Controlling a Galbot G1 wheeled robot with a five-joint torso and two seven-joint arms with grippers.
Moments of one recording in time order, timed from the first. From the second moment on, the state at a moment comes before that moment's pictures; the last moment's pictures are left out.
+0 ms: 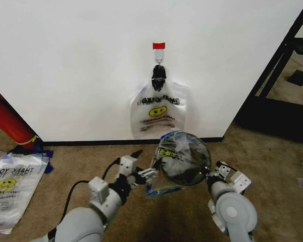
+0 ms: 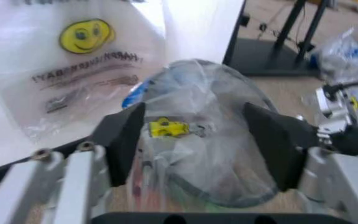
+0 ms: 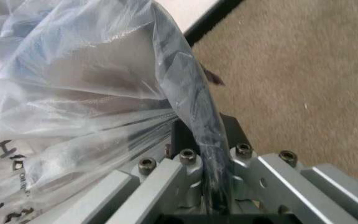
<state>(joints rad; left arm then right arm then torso) 1.10 -0.72 0.11 -2.42 -0.80 0.32 -0.39 -1.39 1.60 0.46 2.18 0.79 -0.53 0.67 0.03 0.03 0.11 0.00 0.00</state>
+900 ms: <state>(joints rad) 0.49 -0.97 0.59 -2.11 -1.18 0.56 -0.66 -1.42 1.61 0.40 2.10 0.32 -0.37 0.53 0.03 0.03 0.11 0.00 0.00</state>
